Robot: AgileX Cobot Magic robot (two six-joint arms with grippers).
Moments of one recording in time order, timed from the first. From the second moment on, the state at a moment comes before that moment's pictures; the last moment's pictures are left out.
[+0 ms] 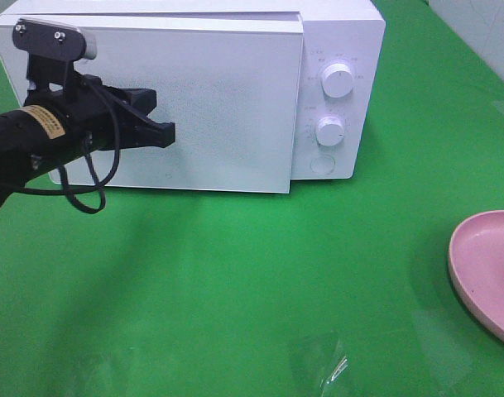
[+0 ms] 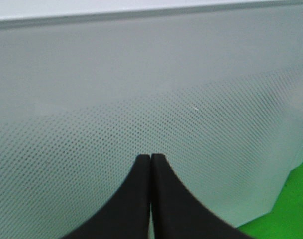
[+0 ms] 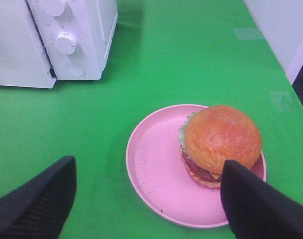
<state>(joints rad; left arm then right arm) -0.49 1.78 -0.73 0.03 -0.73 -0.07 0.03 0.00 -0.49 -0.02 0.97 0.05</state>
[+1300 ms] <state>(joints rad) -0.59 1.90 -1.04 -0.12 -0.43 0.07 0.03 0.00 -0.49 -0.02 0.97 0.05</state>
